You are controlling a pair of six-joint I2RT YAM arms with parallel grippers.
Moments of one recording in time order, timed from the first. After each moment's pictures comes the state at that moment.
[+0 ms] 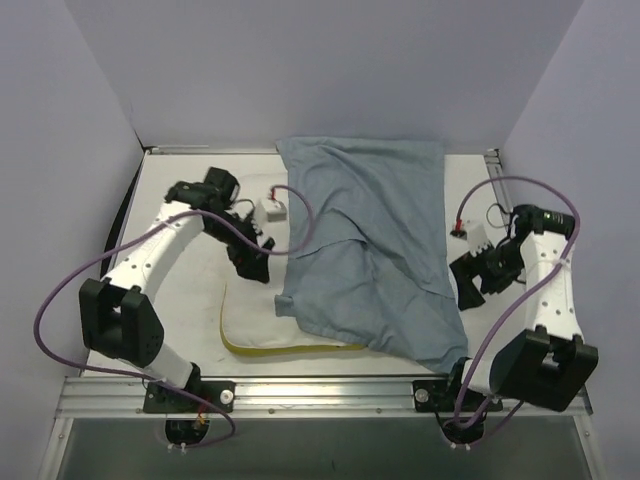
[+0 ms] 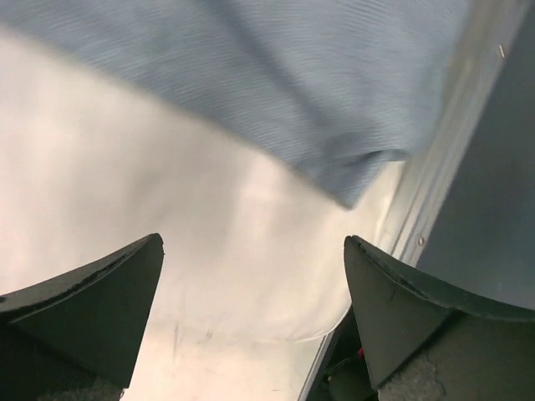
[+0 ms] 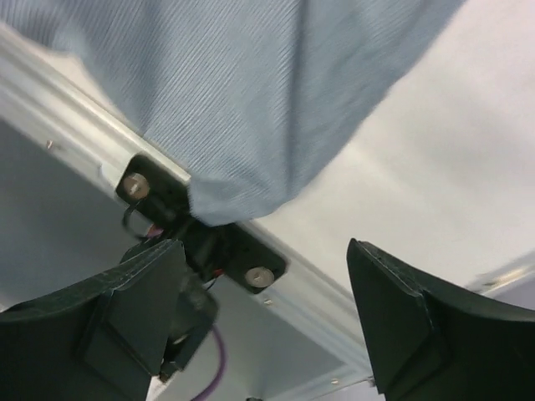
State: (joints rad) left arm -0.37 1.56 1.39 -1.20 0.69 0.71; right arm -0.30 1.25 1.13 -1.49 -0.36 -0.95
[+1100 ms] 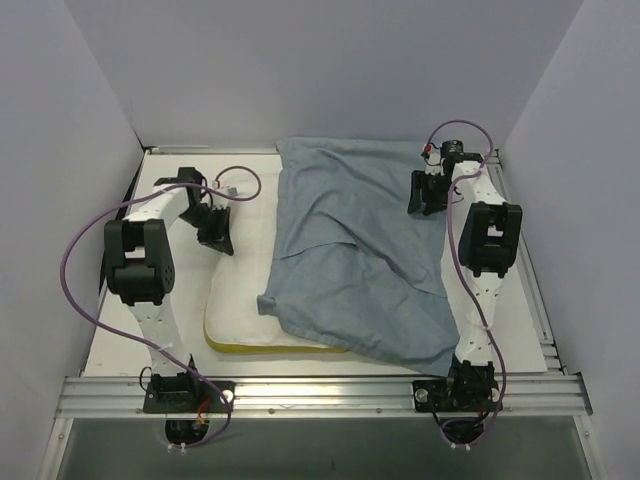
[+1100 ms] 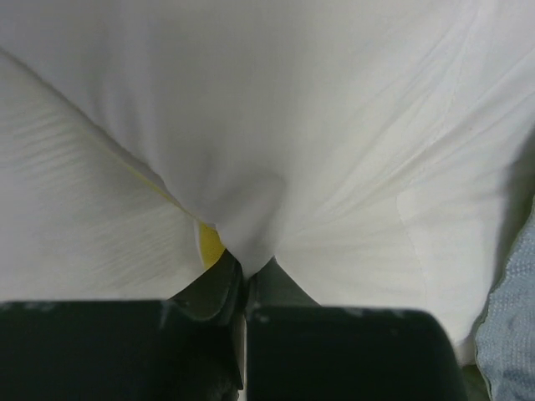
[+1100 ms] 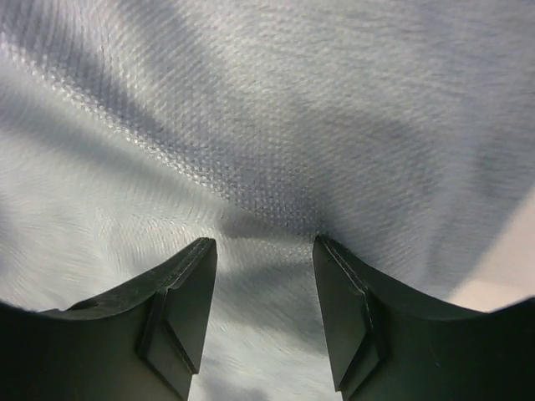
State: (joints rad) left arm -0.01 2.01 1.49 -0.93 0.47 0.17; right arm -0.04 2.39 2.02 -0.84 -0.29 -0.06
